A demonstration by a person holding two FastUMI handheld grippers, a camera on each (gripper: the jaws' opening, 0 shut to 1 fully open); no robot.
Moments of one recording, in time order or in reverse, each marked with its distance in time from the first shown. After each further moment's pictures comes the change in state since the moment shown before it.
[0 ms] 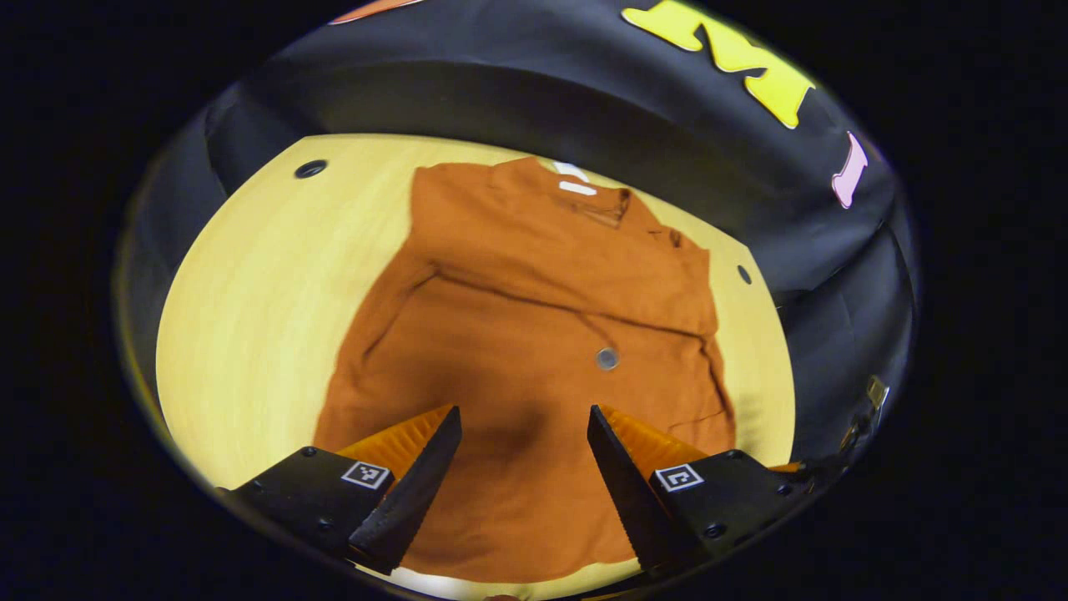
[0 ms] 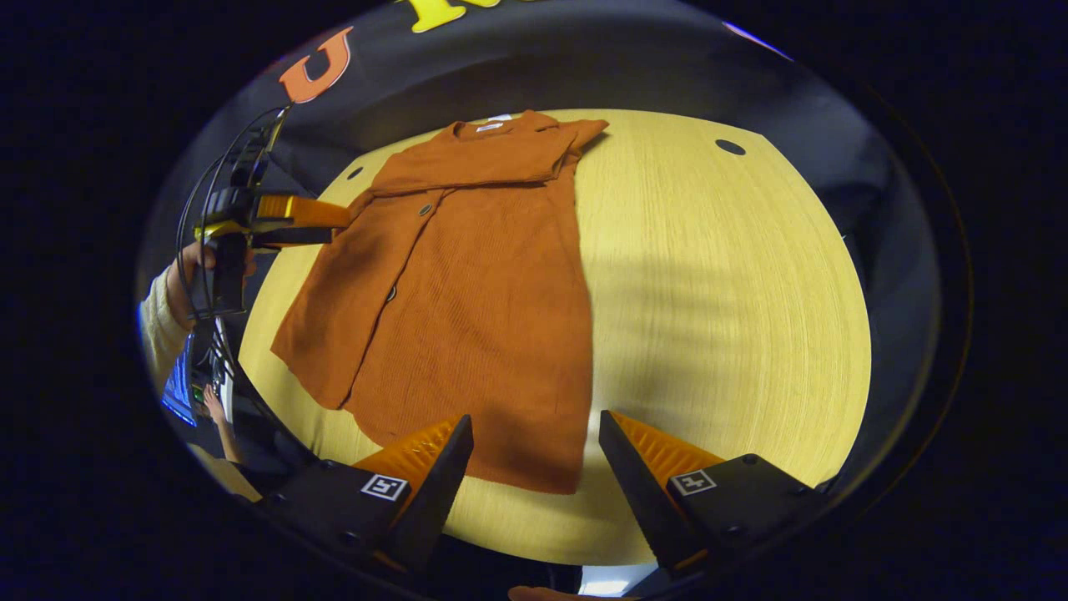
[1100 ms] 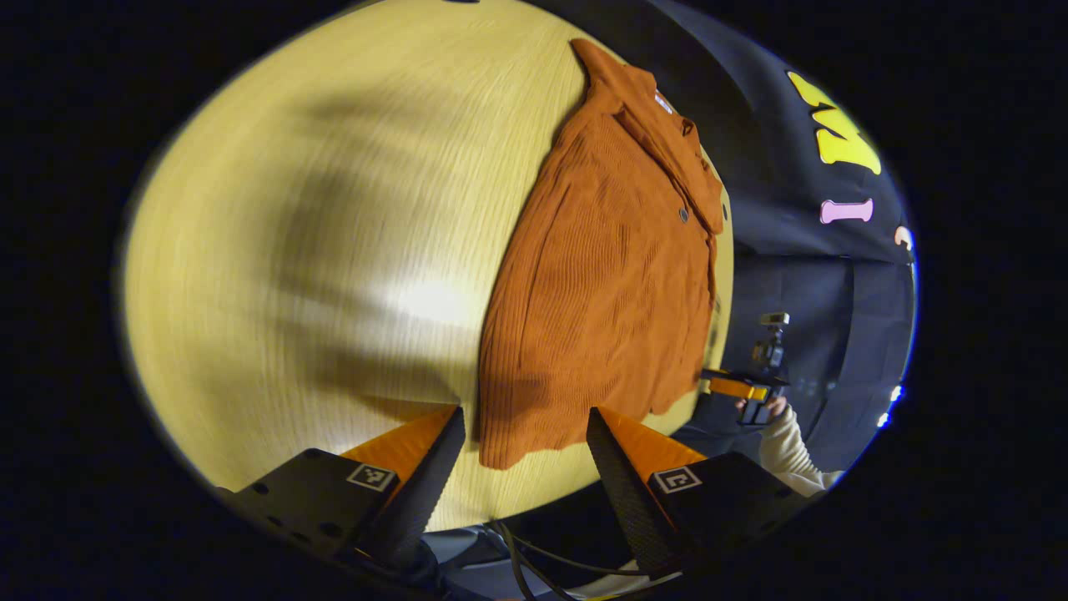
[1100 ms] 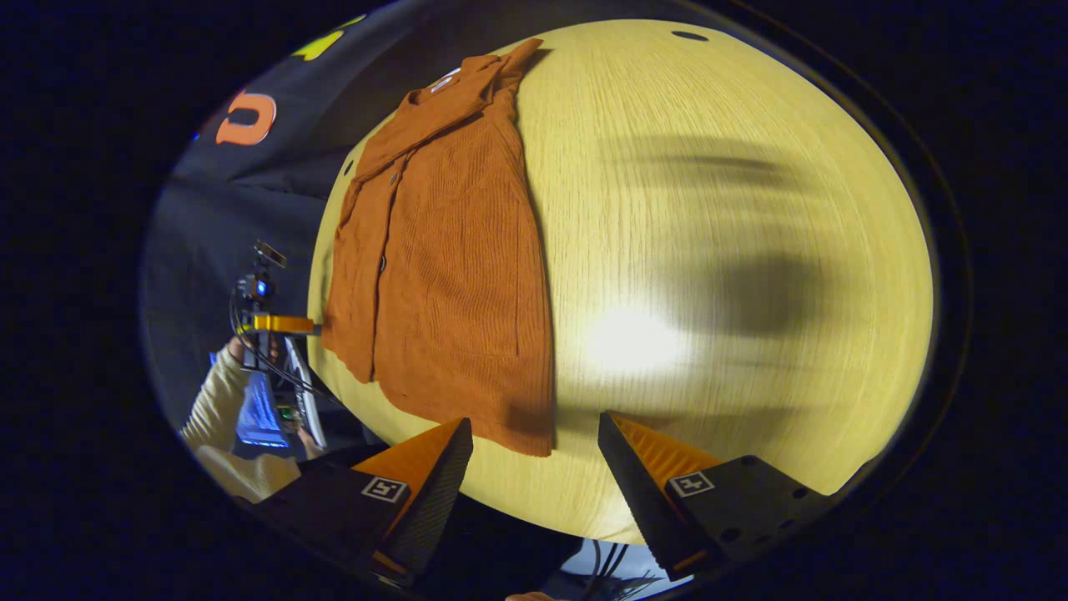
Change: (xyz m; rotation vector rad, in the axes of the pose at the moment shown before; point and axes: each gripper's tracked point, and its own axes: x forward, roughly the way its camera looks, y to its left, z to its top) left arm -0.081 0.052 -0.095 -0.220 0.556 -0.423; right arm 0.003 -0.030 -0.042 0.276 0.312 0.323
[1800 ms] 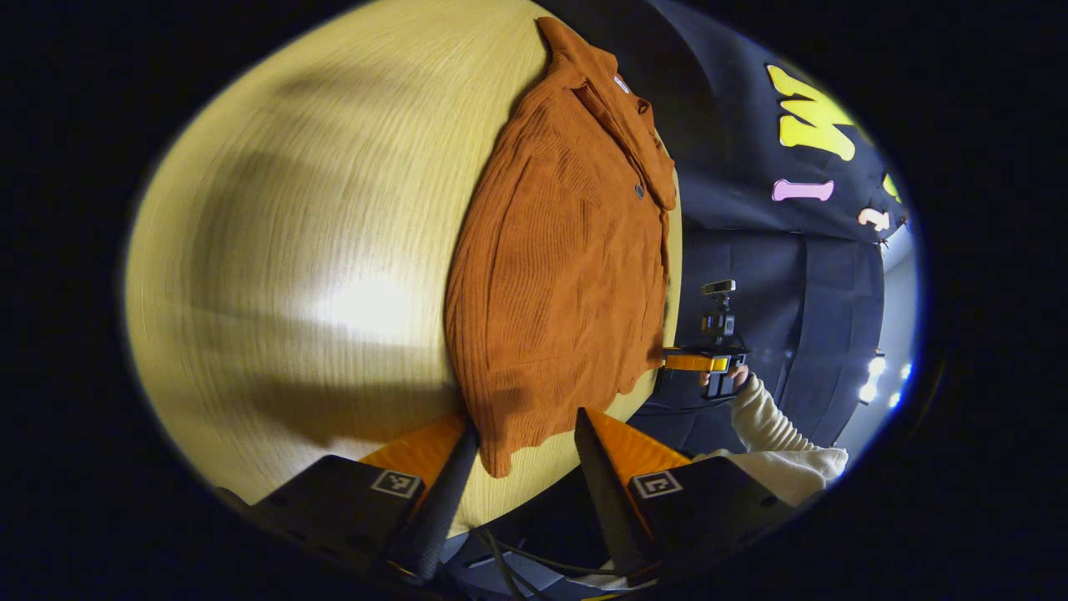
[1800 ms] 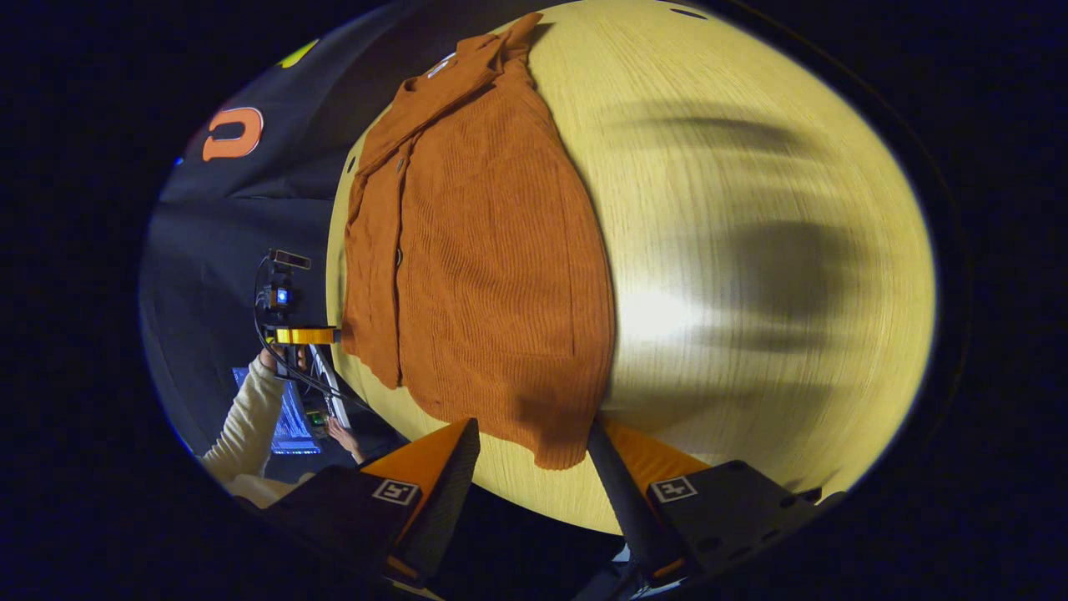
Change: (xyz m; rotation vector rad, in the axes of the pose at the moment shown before) left arm 0.001 -0.007 0.004 0.039 0.021 -0.158; right arm 0.025 0.027 -0.006 0.064 0.051 0.029
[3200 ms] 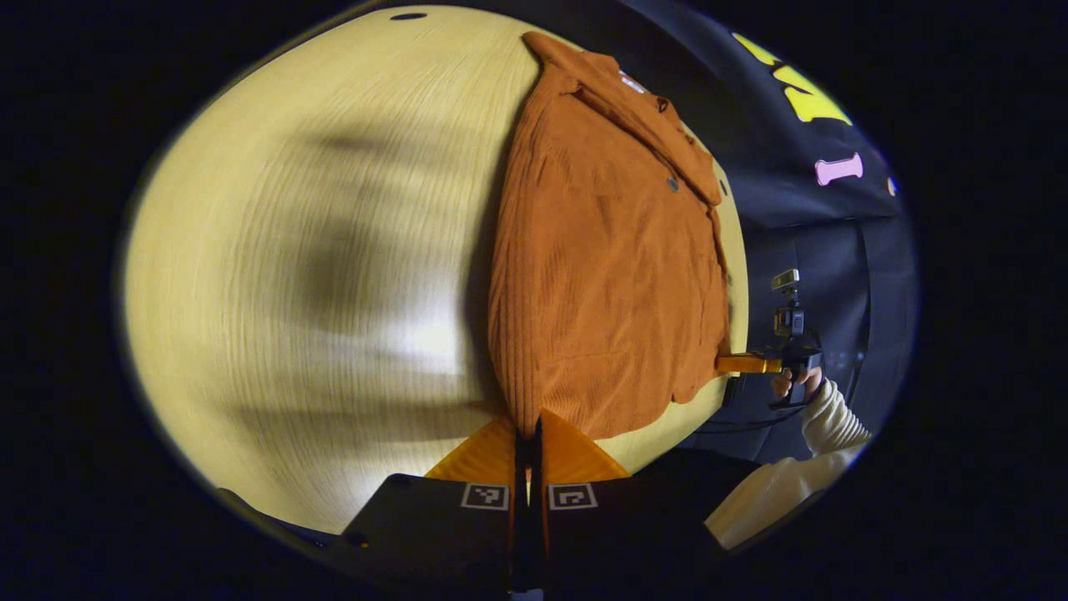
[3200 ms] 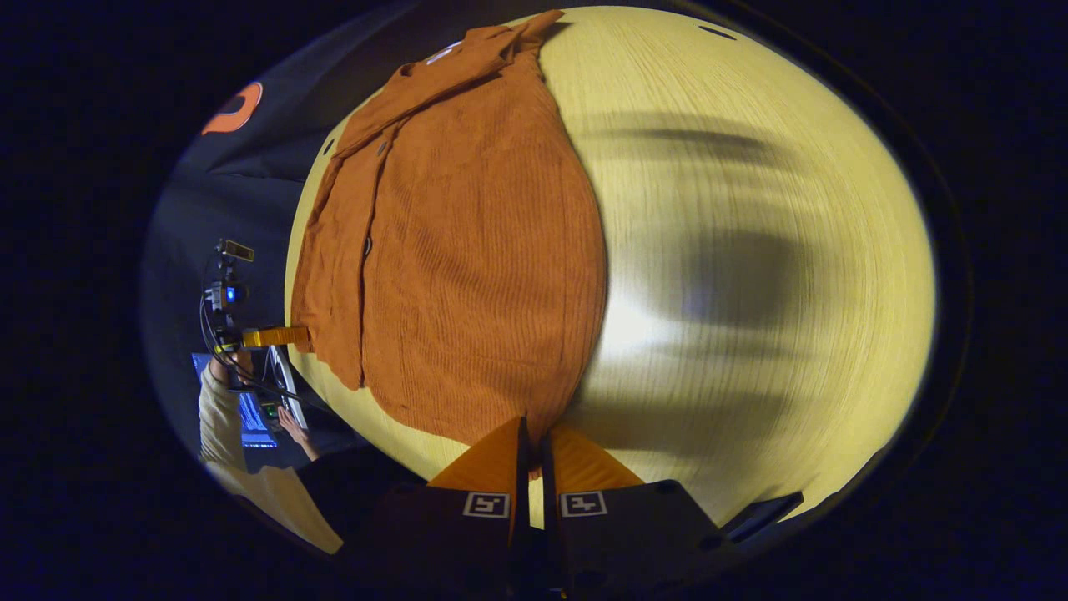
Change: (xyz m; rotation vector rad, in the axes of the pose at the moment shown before) left arm 0.017 -0.017 -0.003 0.101 -0.154 0.274; right arm 0.003 0.005 0.000 -0.114 -0.025 -0.124
